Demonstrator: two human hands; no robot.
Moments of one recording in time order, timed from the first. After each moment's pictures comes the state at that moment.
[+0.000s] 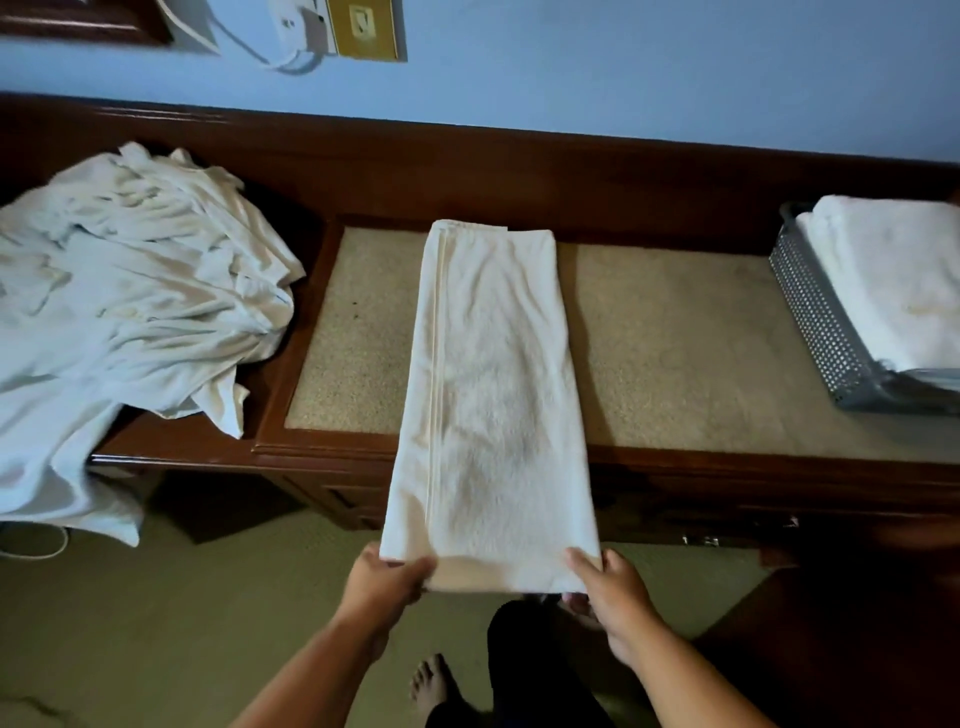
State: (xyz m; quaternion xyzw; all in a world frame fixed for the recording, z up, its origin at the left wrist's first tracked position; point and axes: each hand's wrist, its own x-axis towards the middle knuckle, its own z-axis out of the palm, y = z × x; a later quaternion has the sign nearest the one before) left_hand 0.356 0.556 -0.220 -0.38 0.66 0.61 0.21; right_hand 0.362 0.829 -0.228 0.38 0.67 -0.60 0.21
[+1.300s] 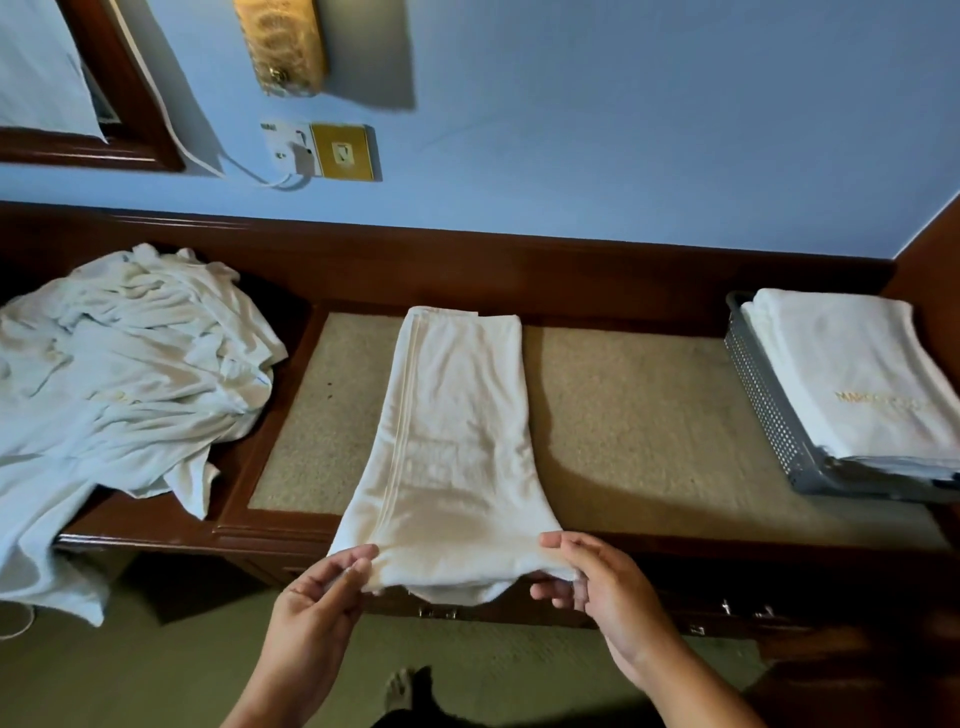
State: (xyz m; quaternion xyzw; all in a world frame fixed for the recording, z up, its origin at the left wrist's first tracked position) left_hand 0.326 0.587 -0.115 -0.21 0.48 0.85 0.05; right_hand 0.296 0.876 -0.082 0.18 0.64 -0.72 0.19
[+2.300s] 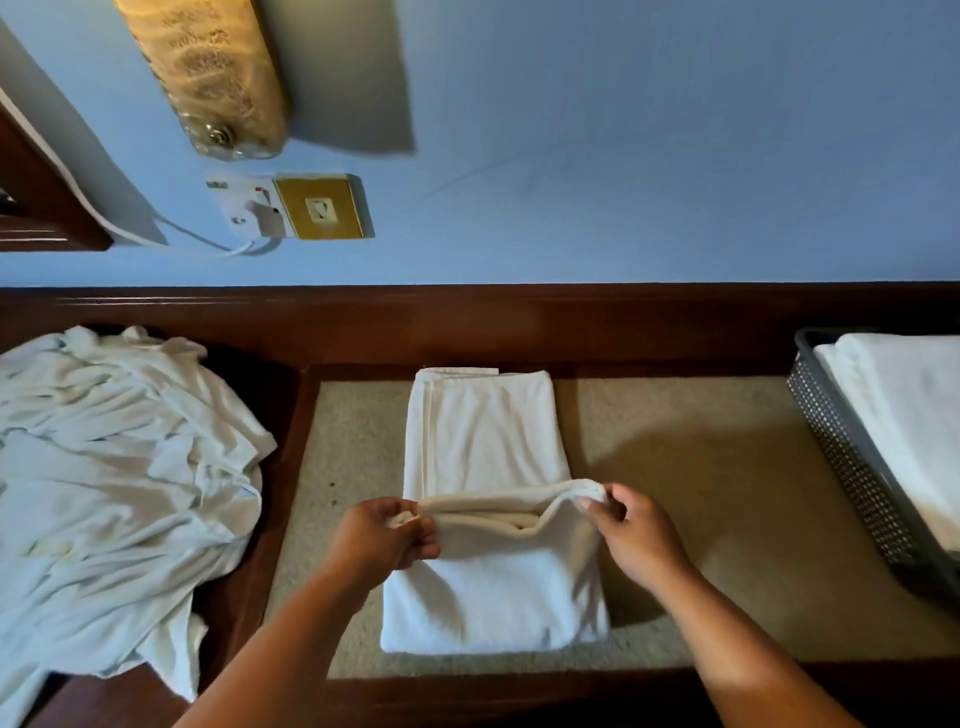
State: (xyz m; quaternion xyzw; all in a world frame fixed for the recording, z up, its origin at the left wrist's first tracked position) left_hand 0.030 0.552 -0.089 -0.26 0.71 0.62 0.23; right_hand 0.045 0.851 -0.103 0.16 0.89 -0.42 0.08
